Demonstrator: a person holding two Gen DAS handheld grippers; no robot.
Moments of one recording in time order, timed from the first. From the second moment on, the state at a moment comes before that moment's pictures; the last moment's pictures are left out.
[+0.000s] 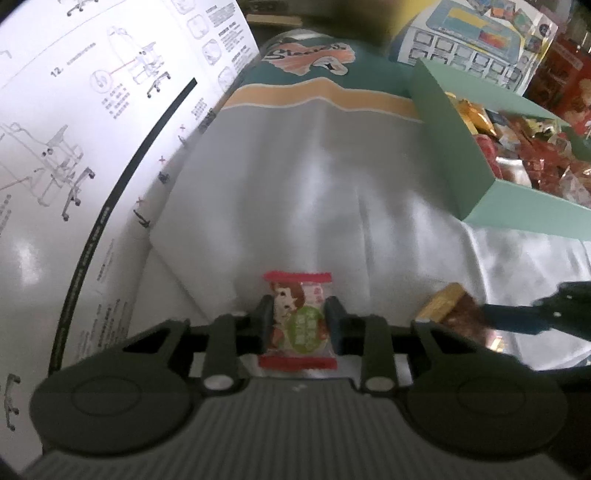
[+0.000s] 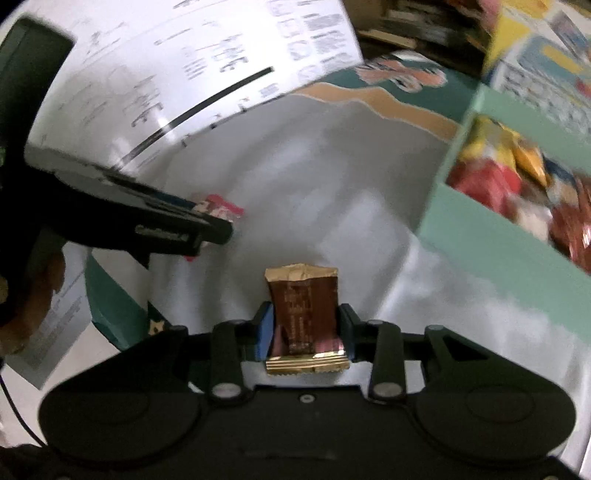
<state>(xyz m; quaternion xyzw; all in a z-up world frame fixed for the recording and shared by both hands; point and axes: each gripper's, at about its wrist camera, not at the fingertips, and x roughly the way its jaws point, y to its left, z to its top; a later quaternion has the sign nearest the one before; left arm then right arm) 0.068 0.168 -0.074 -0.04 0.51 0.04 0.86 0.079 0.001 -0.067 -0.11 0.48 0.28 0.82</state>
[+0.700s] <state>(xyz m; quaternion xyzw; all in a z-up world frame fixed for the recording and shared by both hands) 0.091 0.064 -0.012 -0.04 0.49 -0.04 0.87 0.080 -0.182 -0.024 0.11 0.45 0.17 0.87</state>
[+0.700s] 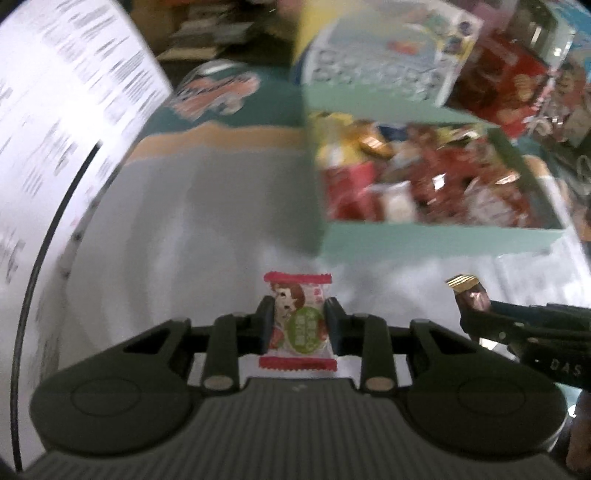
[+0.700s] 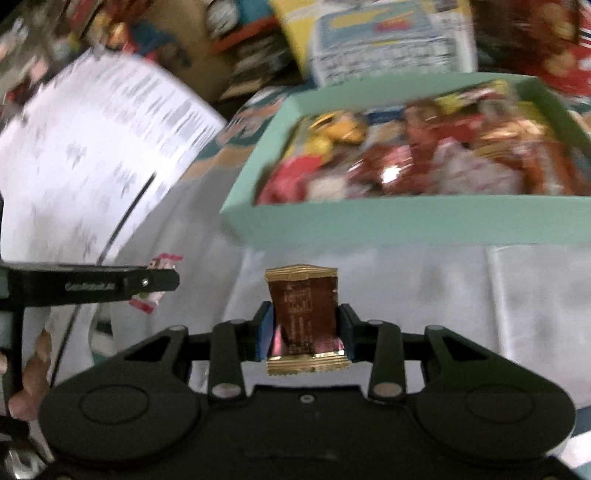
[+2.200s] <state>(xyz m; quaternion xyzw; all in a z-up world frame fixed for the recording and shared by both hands) 0.172 -0.056 0.003 0.01 0.47 -0.07 0.88 0.146 -0.278 0.014 0.17 0.38 0.05 0.91</state>
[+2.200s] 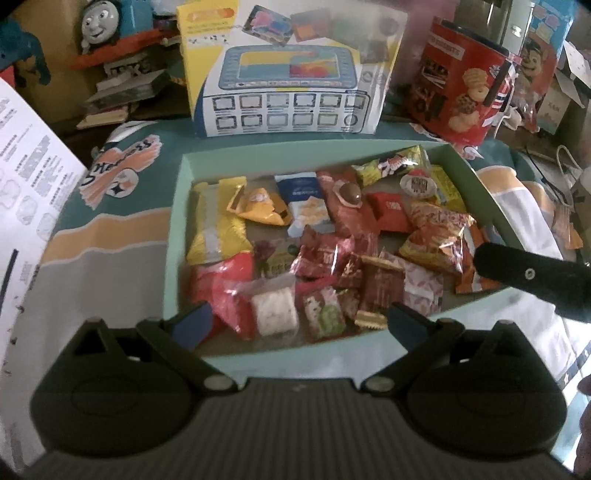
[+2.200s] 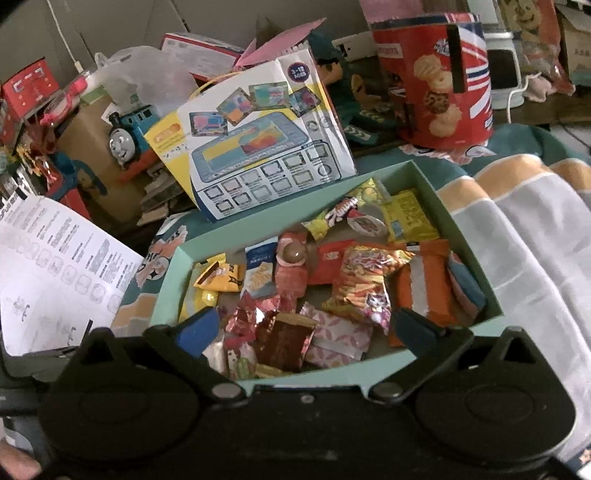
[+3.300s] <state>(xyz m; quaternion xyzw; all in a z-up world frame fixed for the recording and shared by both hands) 0.078 0.001 0.003 0.00 0.47 0.00 0.88 0.059 -0.253 0.014 0.06 0.47 0.03 0.88</state>
